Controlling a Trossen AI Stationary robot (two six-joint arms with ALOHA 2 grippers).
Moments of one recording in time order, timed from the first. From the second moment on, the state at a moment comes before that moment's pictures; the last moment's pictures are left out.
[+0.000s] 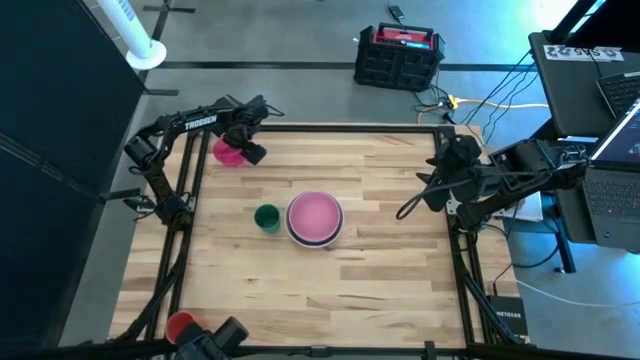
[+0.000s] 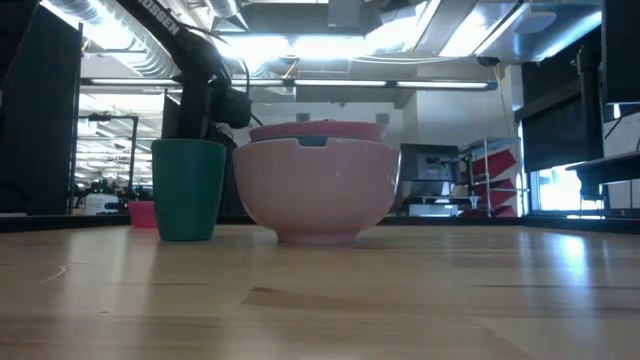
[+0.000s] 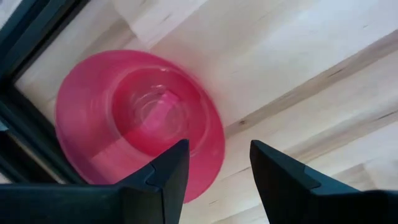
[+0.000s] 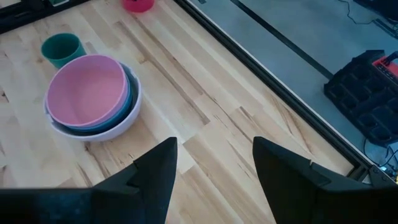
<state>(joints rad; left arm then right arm) 0.84 1.75 1.25 -1.08 -0.16 -0.10 0.33 1.09 1.55 -1.54 0.64 0.81</state>
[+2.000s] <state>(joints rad) 0.22 1.67 1.75 -1.44 -0.13 0.05 0.33 1.10 1.51 -1.52 0.64 0.86</state>
